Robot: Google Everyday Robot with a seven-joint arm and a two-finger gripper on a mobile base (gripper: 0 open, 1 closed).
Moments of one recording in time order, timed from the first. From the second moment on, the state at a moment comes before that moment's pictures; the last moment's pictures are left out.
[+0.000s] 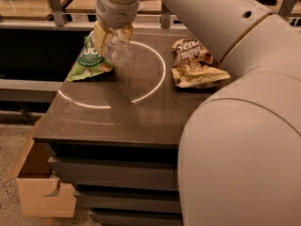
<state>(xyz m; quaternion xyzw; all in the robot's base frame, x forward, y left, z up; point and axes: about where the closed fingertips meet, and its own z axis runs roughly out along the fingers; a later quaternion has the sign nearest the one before) 0.646 0.100 0.943 -0.33 0.93 0.10 0.15</state>
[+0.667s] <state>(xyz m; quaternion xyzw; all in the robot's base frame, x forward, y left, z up) 0.697 0.086 0.908 -0.34 0.92 0.11 0.15</state>
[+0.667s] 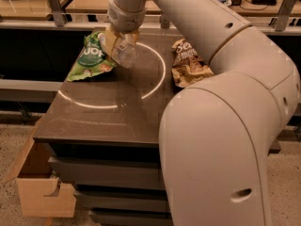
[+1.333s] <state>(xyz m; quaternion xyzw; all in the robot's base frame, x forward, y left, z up) 0.704 0.072 0.912 -0.34 0.92 0.13 0.16</state>
